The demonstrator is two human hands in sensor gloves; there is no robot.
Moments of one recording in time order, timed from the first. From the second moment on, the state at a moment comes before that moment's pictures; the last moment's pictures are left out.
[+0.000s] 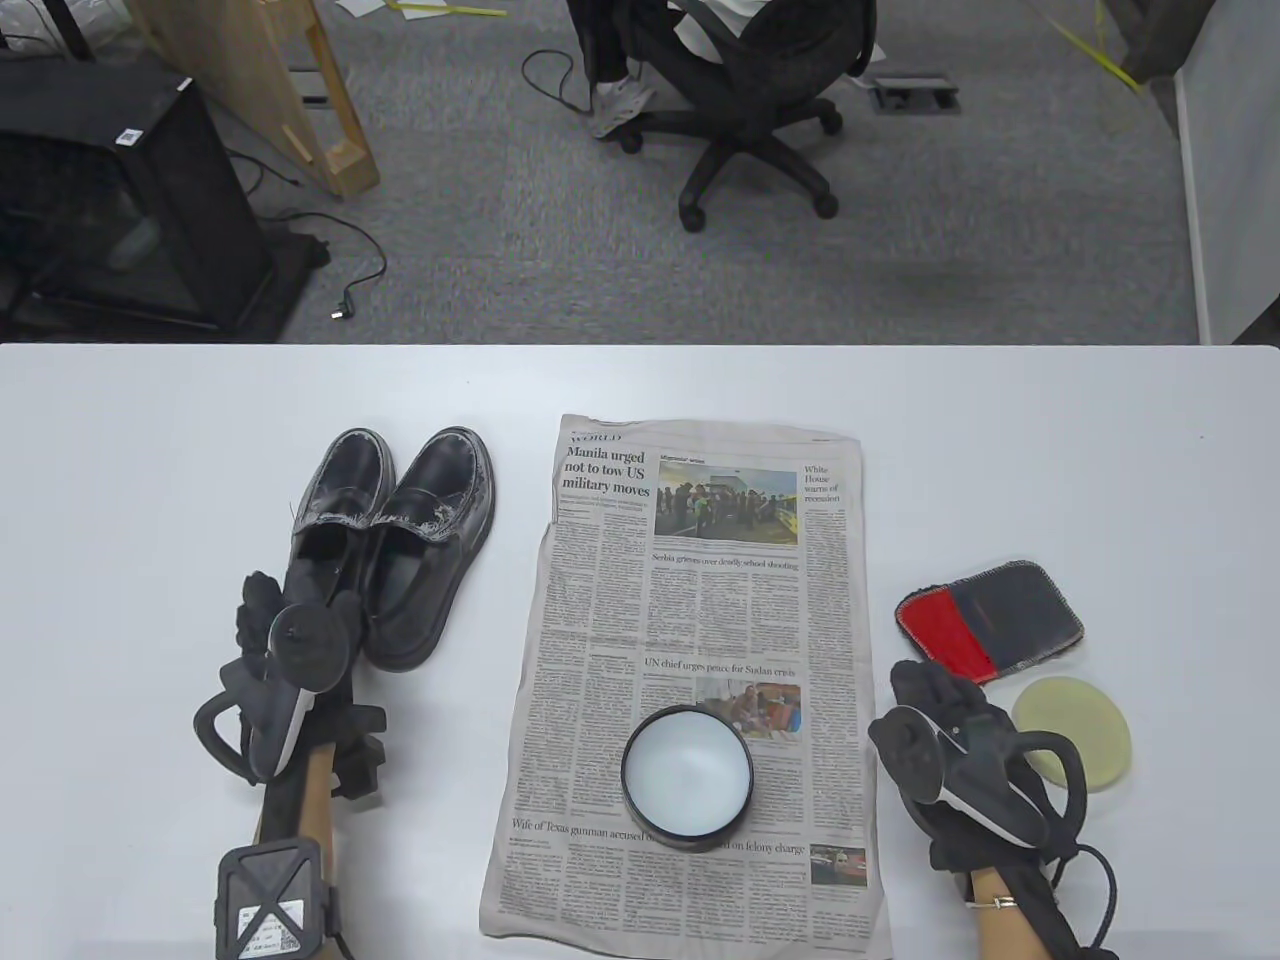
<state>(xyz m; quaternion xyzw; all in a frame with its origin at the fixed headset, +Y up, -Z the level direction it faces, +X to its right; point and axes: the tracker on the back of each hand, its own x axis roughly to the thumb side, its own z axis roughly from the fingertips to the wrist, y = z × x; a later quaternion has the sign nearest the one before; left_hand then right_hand) -0.291 -0.711 -0.262 0.12 0.20 0.09 0.97 0.230 -0.718 -0.210 -0.01 -0.06 -0.99 0.10</state>
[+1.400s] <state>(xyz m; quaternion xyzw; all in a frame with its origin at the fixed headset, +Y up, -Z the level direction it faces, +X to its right) -0.105 -0.787 -0.223 -0.24 -0.32 0.08 0.91 0.231 -0.726 -0.216 -0.06 -0.12 -0.99 0.03</state>
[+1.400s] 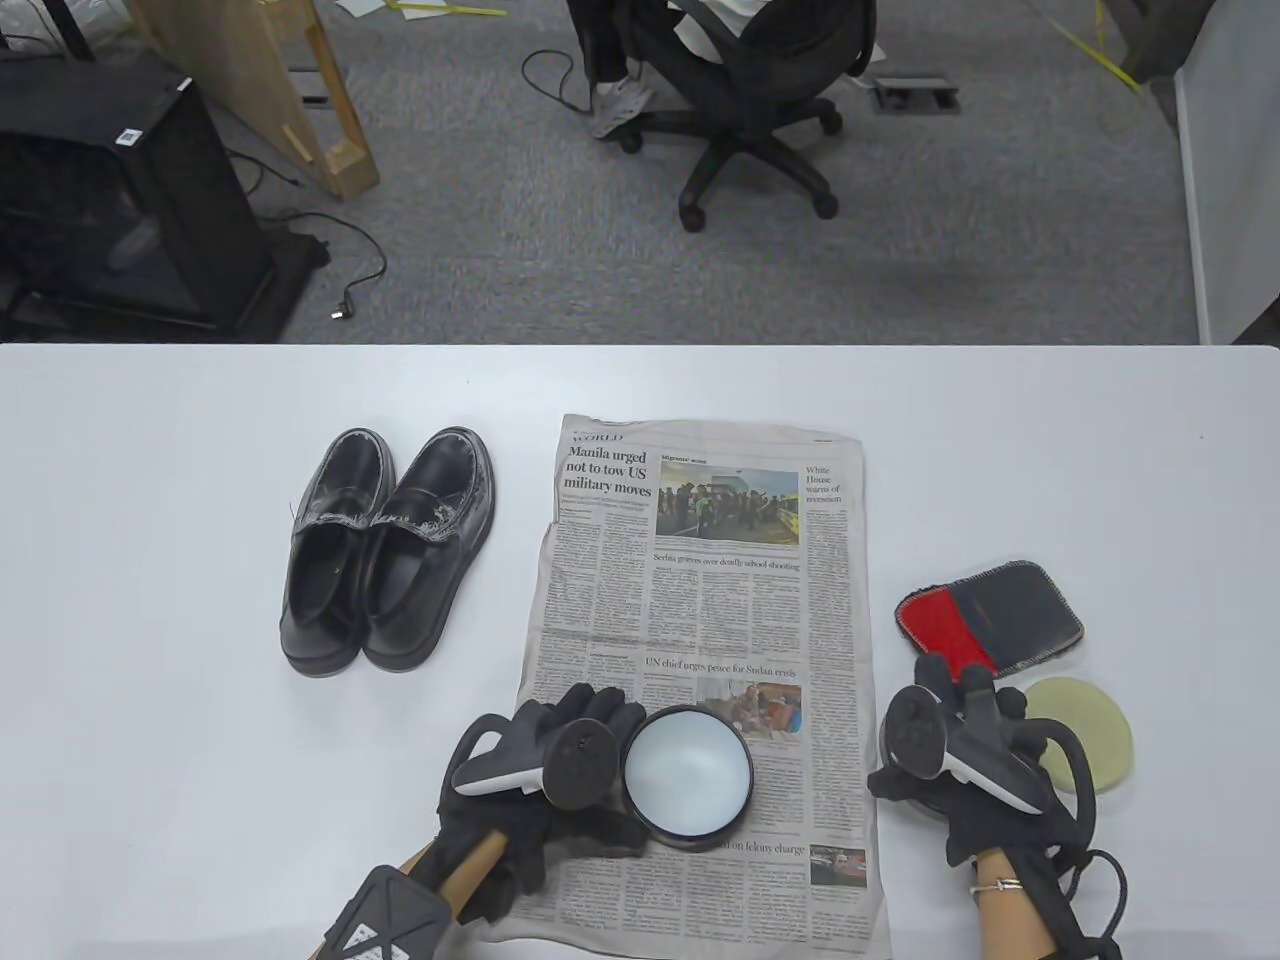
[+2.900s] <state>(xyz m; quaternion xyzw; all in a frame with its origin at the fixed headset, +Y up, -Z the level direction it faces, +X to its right) -0.106 -0.787 -0.225 -0.25 -0.31 0.09 0.91 0.046 -0.730 -0.192 -0.29 -0.12 -0.94 0.13</state>
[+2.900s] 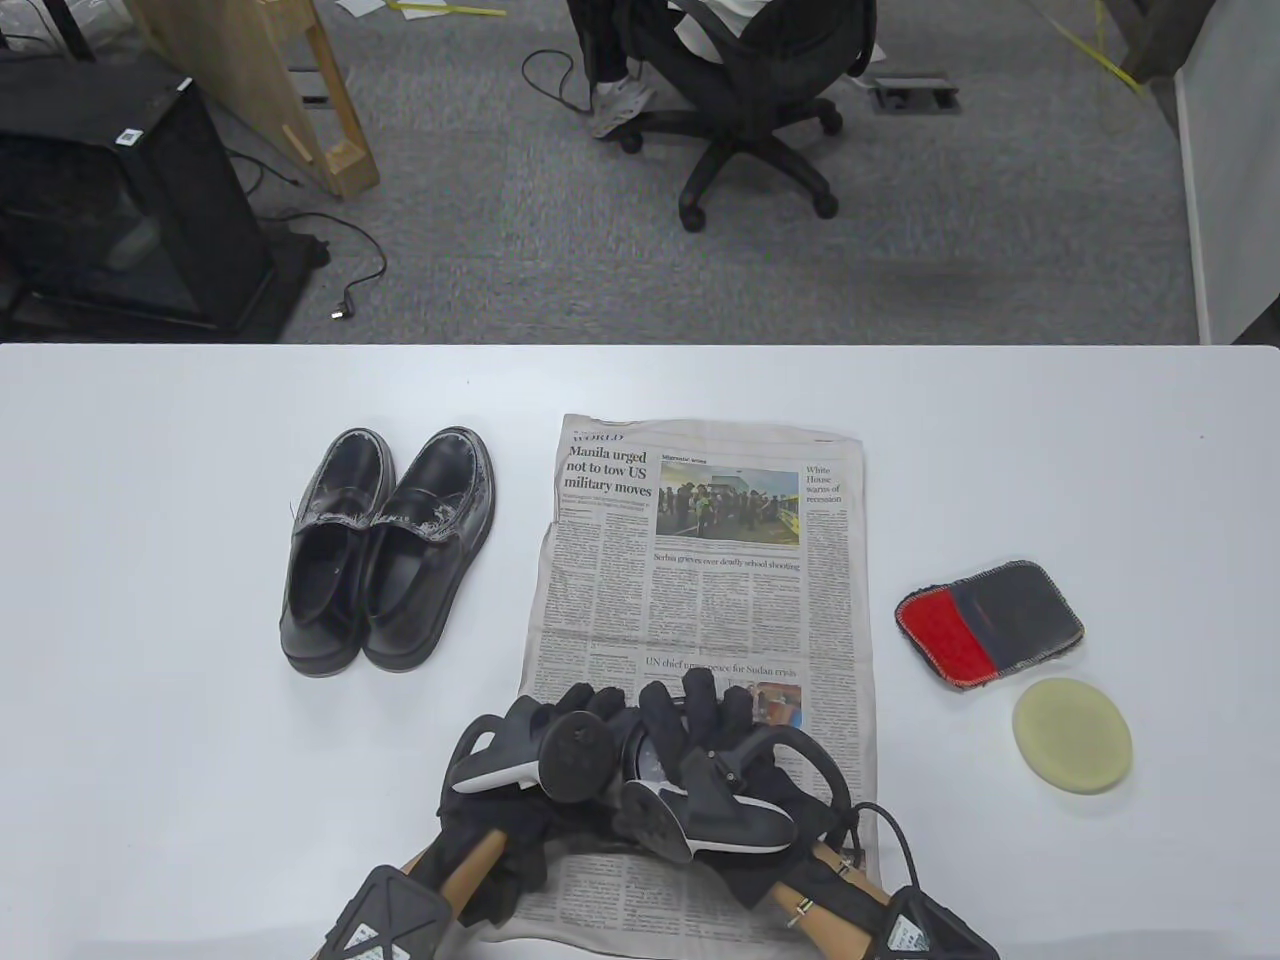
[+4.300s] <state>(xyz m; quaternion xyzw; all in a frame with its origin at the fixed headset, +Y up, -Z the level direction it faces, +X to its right) -0.103 -0.788 -0.225 -0.25 -0.31 0.08 0.91 0.055 -0.743 -0.194 -0.31 -0.12 -0.94 0.07</state>
